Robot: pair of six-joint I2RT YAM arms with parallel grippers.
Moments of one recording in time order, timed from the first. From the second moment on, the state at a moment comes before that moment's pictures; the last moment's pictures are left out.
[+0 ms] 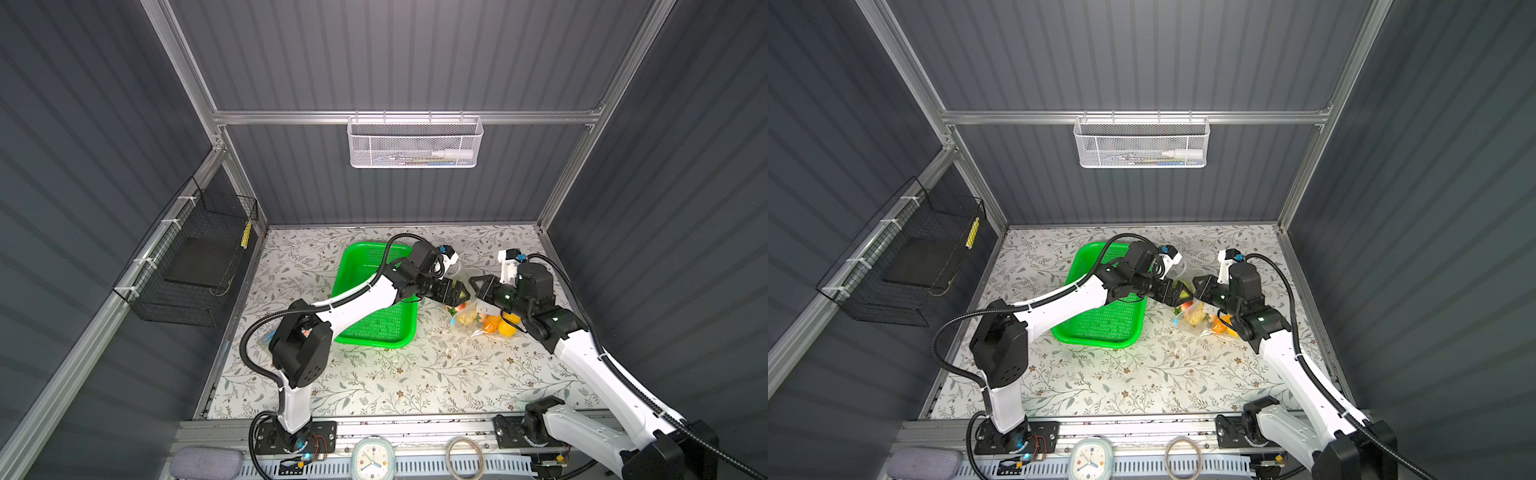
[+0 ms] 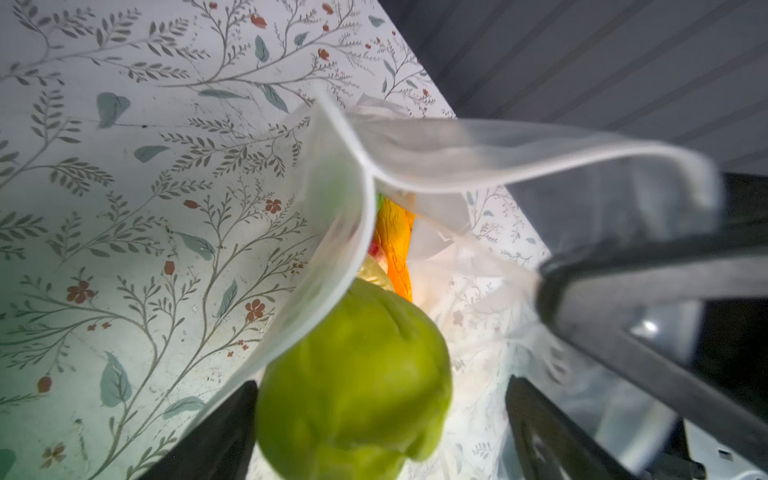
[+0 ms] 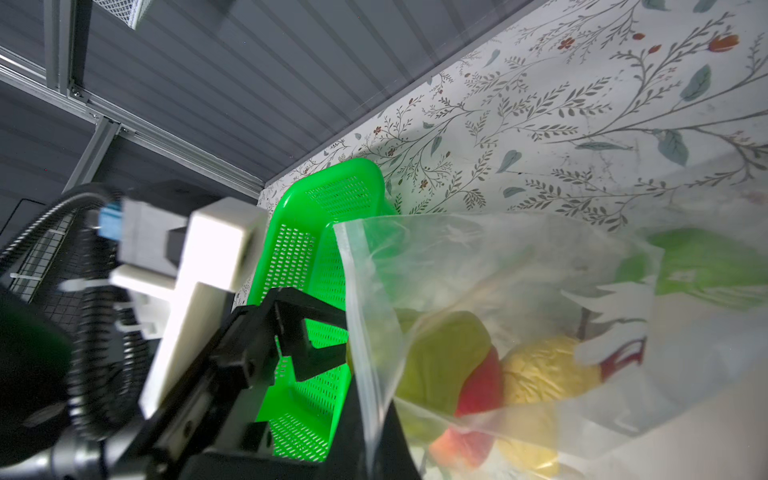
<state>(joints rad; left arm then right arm) -0.84 1.85 1.54 -0.37 0.42 -0.36 0.30 1.02 0.79 -0.23 -0.26 0.70</state>
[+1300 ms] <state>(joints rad) -0.77 1.83 1.35 -0.38 0.33 -0.44 0.30 1.01 0.79 -0.24 -0.25 0.70</state>
